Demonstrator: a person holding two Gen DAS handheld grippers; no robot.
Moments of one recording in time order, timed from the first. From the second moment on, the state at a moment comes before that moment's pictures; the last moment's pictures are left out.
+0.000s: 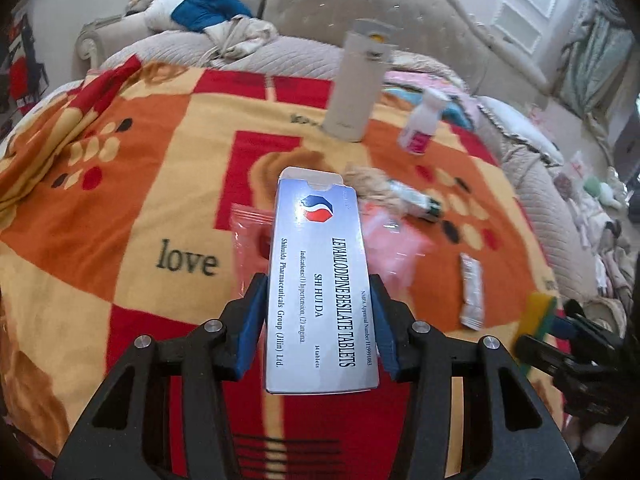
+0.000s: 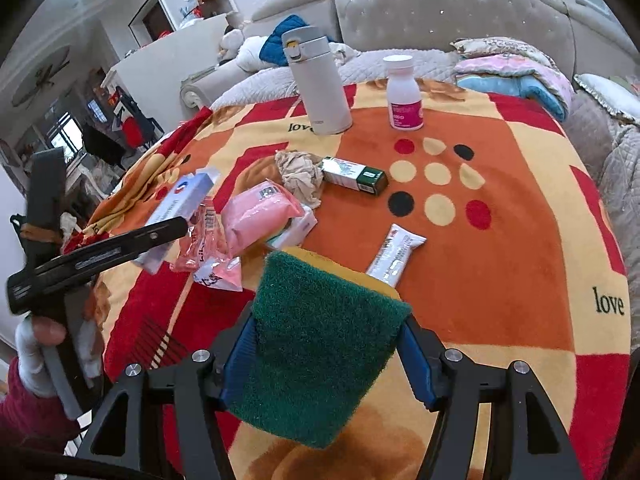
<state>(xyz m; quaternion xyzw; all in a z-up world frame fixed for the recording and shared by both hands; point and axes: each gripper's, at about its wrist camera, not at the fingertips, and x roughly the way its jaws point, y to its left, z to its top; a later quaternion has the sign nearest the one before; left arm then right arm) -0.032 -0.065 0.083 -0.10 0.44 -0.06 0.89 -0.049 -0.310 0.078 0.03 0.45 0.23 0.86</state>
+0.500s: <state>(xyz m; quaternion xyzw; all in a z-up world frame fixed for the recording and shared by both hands) -0.062 -0.190 0.088 -0.05 0.44 -0.16 0.88 -0.076 -0.385 0.079 0.07 0.45 0.16 0.88</state>
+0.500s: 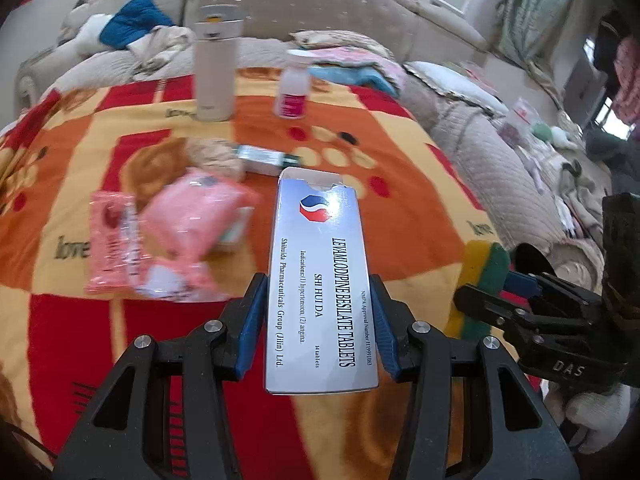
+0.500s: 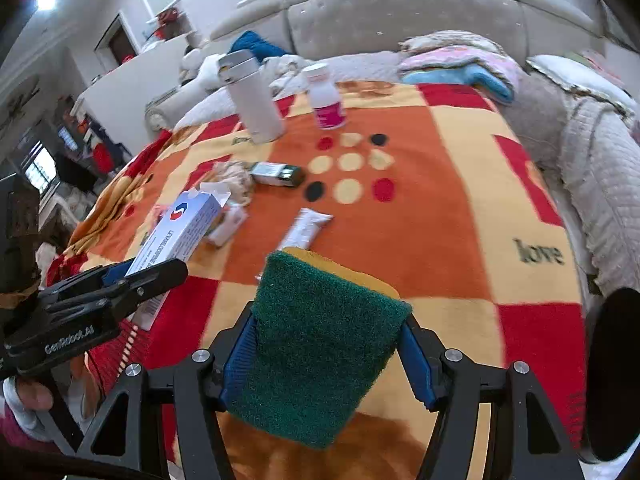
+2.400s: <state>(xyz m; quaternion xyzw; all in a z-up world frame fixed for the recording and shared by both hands) -0.059 -0.497 0.051 0.01 0.48 -0.35 0.80 -0.131 -0.681 0.046 0.14 0.45 -0.10 0.88</state>
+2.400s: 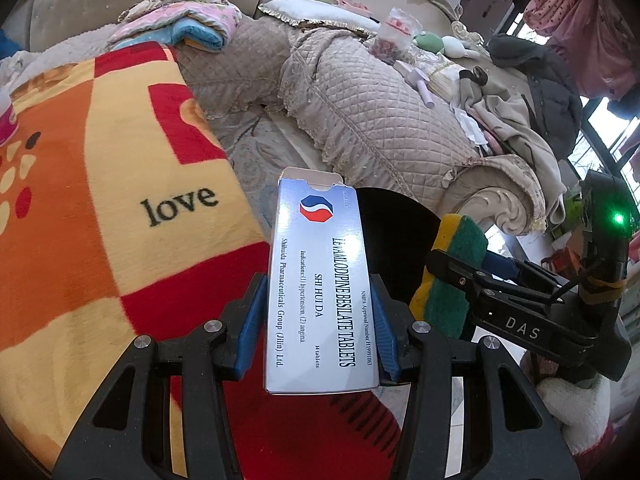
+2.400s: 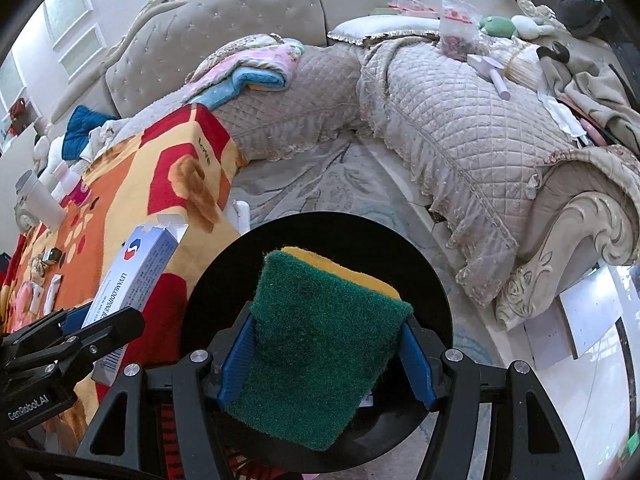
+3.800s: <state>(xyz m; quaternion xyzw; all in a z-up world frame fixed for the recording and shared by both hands) -0.074 -0.441 0.060 0.02 0.45 -0.31 0.84 -0.142 -0.632 0.065 0.13 0.40 -0.09 0.90</state>
